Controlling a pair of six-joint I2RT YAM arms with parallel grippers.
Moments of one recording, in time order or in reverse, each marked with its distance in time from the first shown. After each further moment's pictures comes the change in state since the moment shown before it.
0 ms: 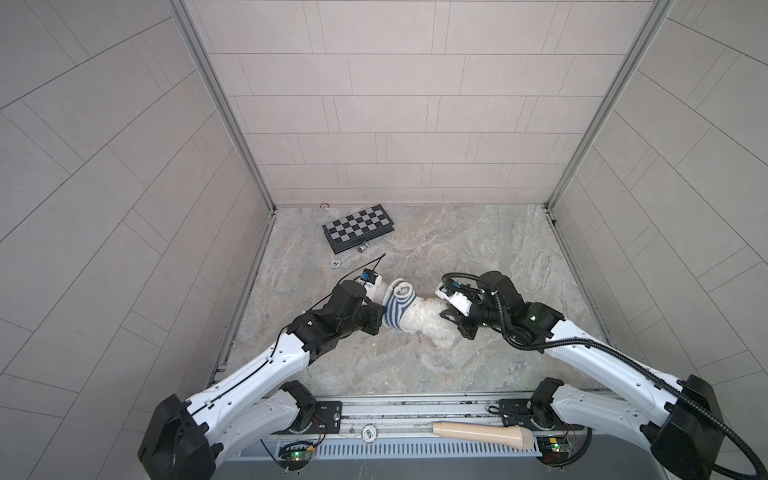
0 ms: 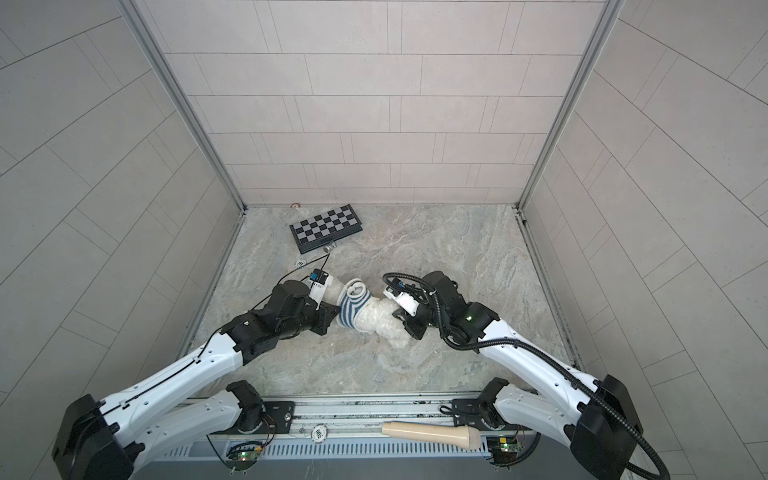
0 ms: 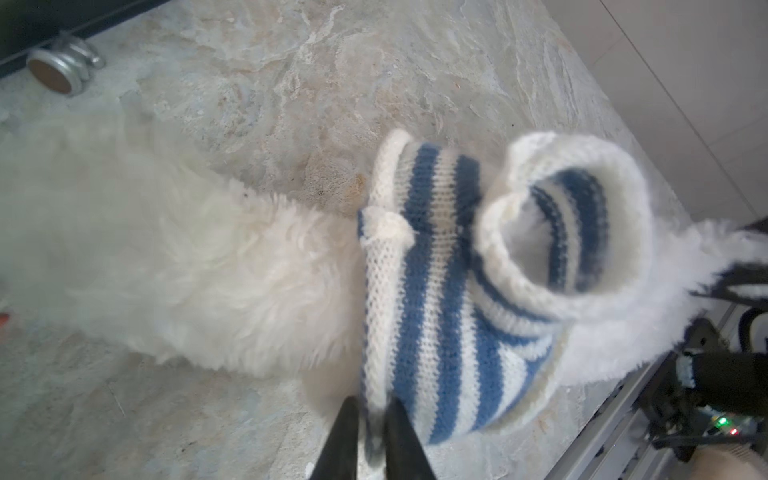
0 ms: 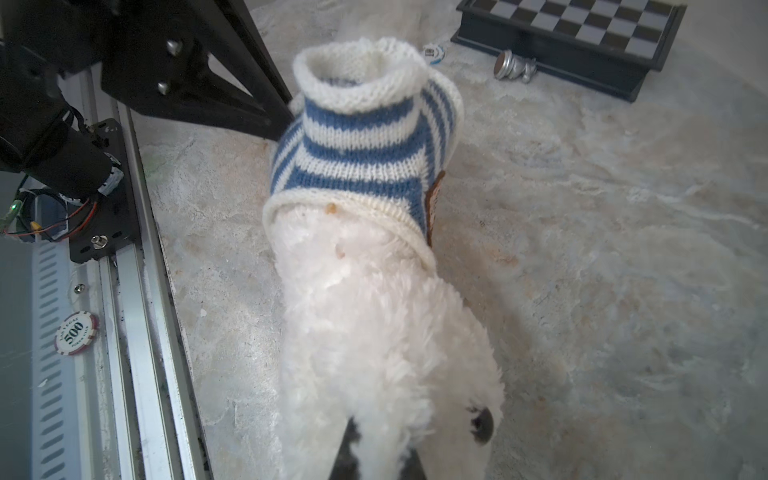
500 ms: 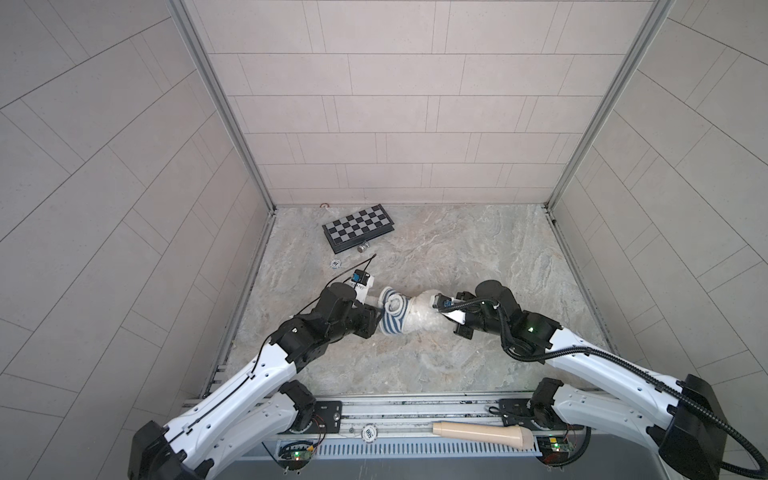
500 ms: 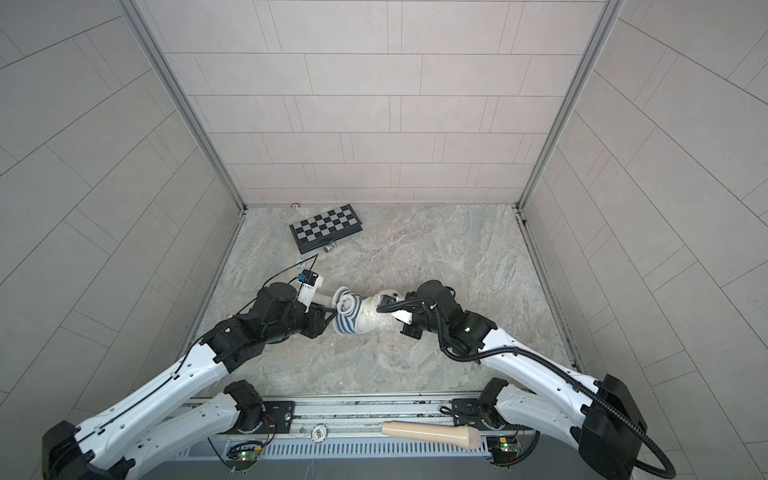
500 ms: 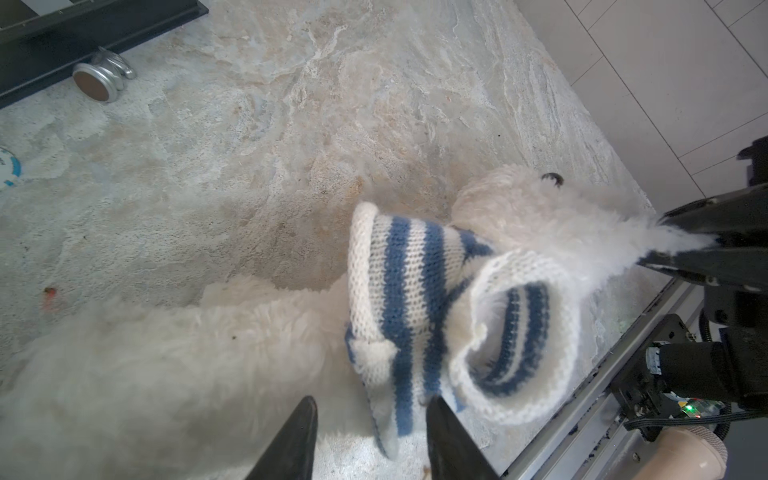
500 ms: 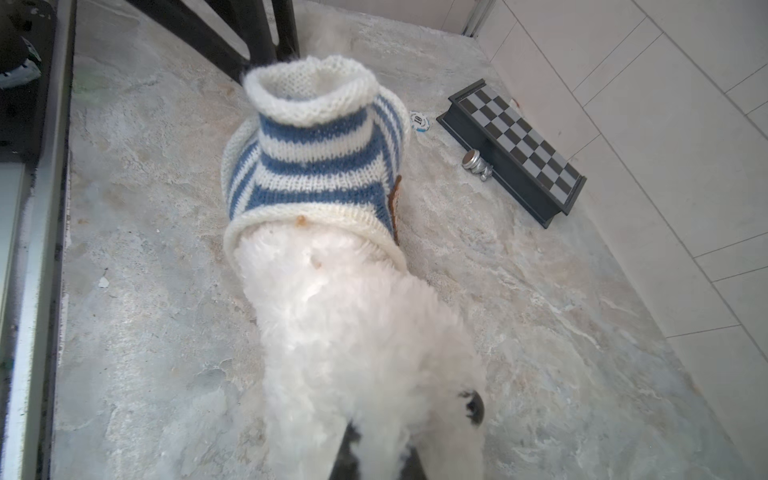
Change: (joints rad) left arm 0.000 -0.132 0.047 -0.142 0.015 0.000; right arm 0.085 -0.018 -0.084 0.196 0.160 -0.305
